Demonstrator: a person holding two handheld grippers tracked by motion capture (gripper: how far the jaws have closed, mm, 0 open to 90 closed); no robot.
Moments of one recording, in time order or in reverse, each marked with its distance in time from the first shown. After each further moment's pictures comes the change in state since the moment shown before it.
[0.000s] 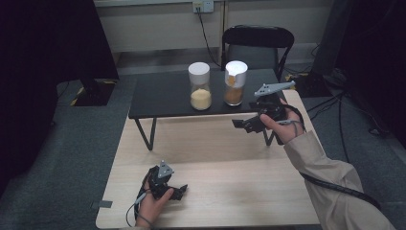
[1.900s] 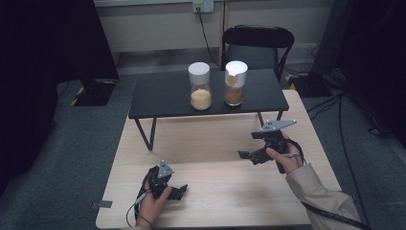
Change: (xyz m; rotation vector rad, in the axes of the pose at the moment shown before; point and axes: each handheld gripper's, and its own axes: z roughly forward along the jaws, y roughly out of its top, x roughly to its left) left arm 0.000 0.000 0.000 0.002 0.000 0.003; right arm -0.010 -0.108 0.022 -0.003 0.079 0.029
